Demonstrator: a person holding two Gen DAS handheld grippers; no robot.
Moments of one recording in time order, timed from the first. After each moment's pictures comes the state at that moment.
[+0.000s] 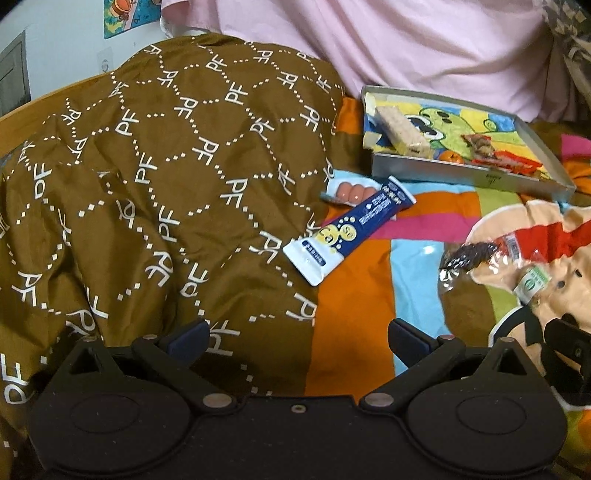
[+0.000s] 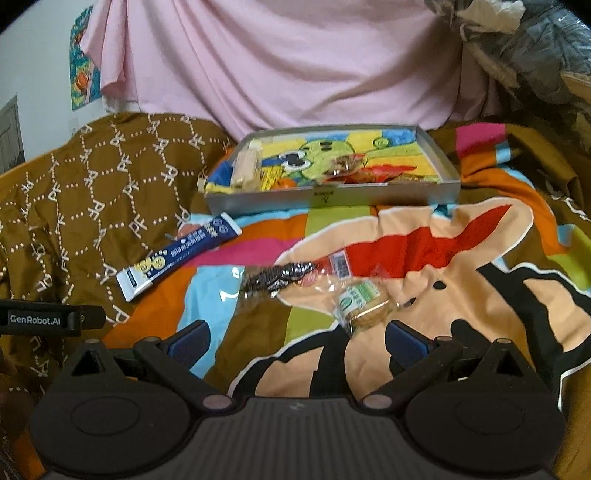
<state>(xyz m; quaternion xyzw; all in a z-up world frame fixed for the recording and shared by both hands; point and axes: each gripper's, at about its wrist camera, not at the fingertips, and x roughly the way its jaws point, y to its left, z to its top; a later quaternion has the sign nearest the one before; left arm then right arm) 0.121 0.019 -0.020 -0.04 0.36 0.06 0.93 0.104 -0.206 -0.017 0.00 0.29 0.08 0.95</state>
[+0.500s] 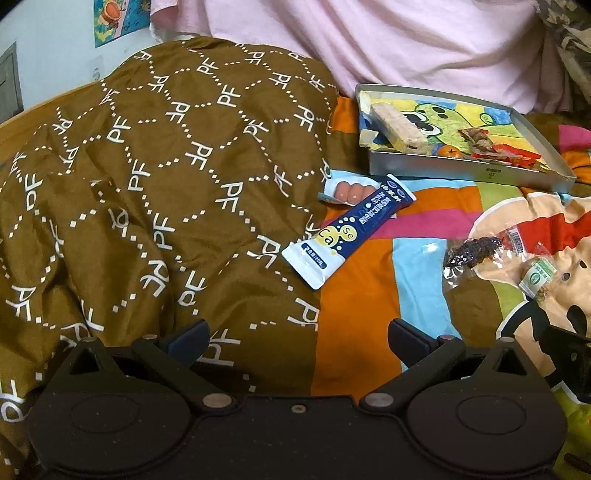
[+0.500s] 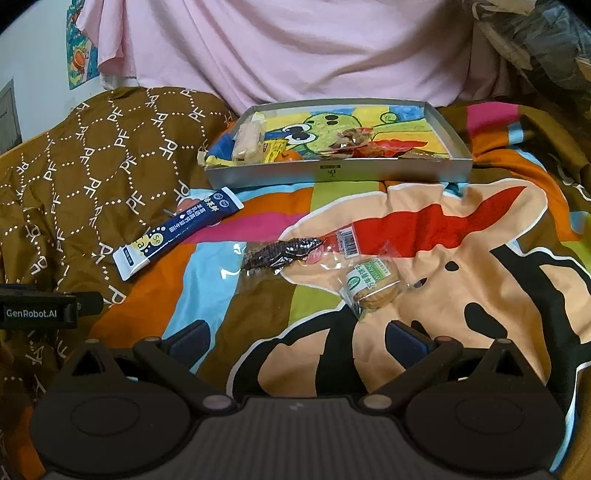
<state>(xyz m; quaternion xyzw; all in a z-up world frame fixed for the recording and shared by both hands) 0.127 0.018 -0.023 -0.02 0.35 0.05 0.94 0.115 -0.201 -0.025 -0.01 0.33 0.08 0.94</state>
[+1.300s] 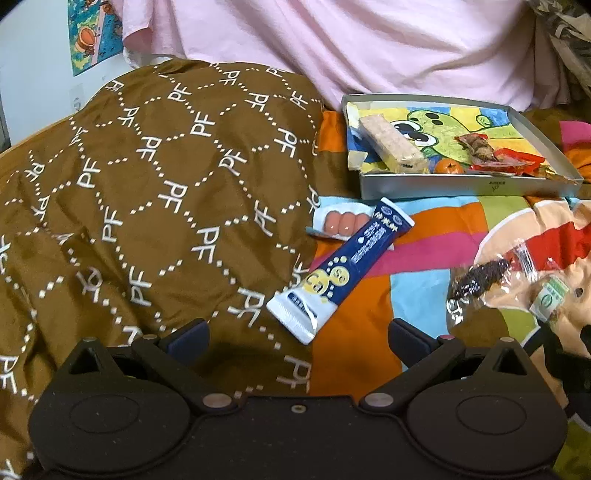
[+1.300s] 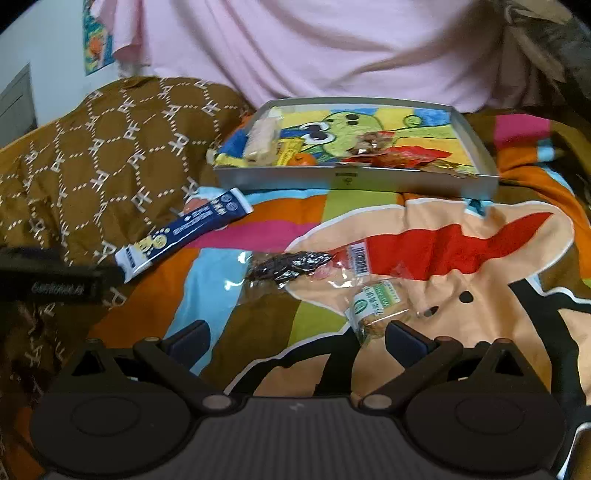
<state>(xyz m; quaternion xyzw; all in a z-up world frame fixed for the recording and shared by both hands) 0.171 0.007 -0.017 0.02 0.33 0.04 0.94 0.143 -0.205 -0.018 -0.04 0.34 0.13 0.93</state>
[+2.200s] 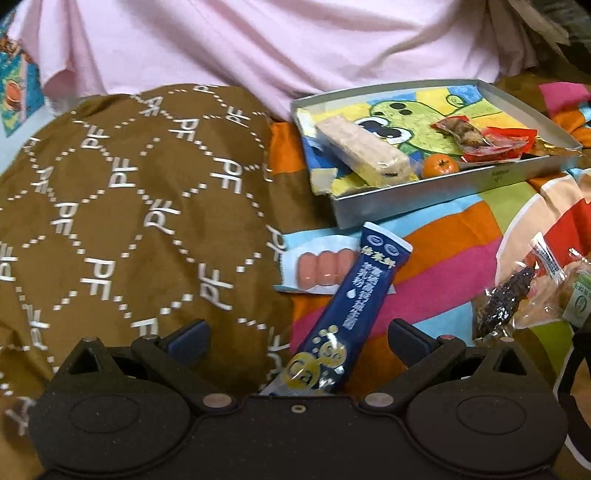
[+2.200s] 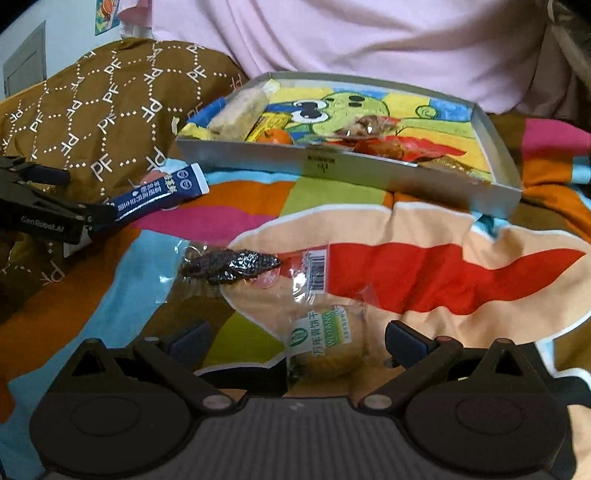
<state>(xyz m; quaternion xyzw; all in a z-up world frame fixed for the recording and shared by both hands) 0.251 0.001 -0.036 0.10 0.31 -0.03 0.94 0.210 -0.239 -0.042 -0.10 0.36 0.15 0.92</state>
